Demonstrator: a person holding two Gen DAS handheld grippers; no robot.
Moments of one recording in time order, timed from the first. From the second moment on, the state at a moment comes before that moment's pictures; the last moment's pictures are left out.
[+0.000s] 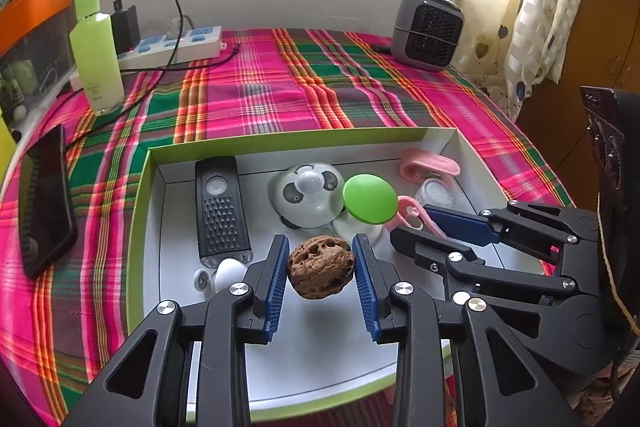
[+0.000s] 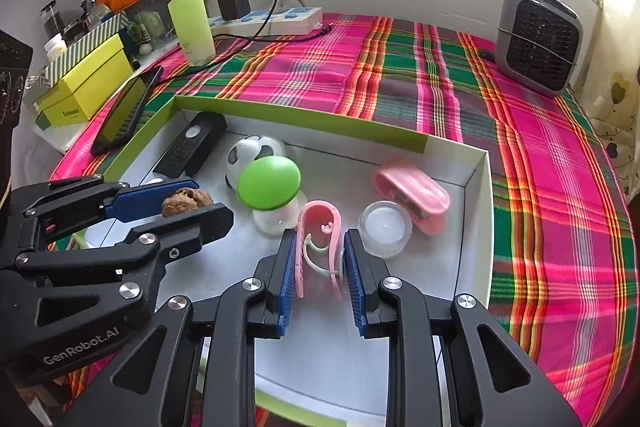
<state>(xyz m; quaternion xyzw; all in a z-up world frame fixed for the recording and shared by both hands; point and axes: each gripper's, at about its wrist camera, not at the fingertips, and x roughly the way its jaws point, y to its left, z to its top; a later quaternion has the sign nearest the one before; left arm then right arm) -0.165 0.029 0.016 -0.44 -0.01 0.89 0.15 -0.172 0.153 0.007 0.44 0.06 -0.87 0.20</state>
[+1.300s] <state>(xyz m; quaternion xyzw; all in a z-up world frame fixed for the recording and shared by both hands) -0.180 0.033 0.009 -0.44 0.00 0.89 0.14 -0.188 0.157 0.004 0.42 0.07 -0.88 0.19</state>
